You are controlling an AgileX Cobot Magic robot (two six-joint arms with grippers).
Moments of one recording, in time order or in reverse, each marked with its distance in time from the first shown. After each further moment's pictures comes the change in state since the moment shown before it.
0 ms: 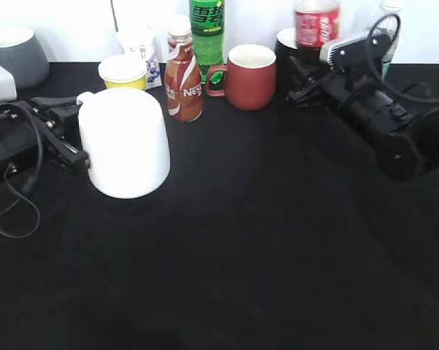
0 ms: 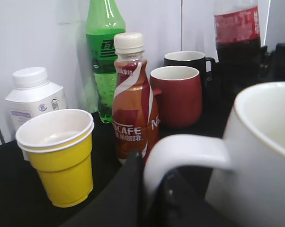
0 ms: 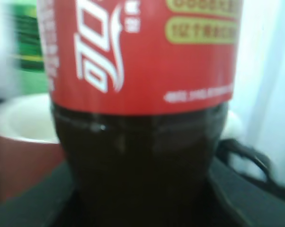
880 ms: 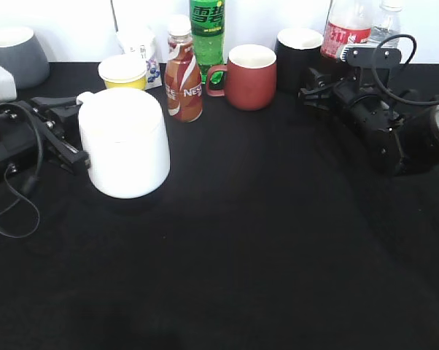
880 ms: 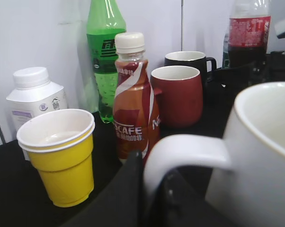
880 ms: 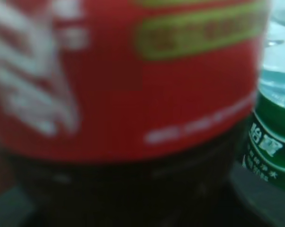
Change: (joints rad) left arm 0.000 0.000 0.000 0.000 0.000 0.000; right arm -0.002 0.090 -0.075 0.294 0.122 0.081
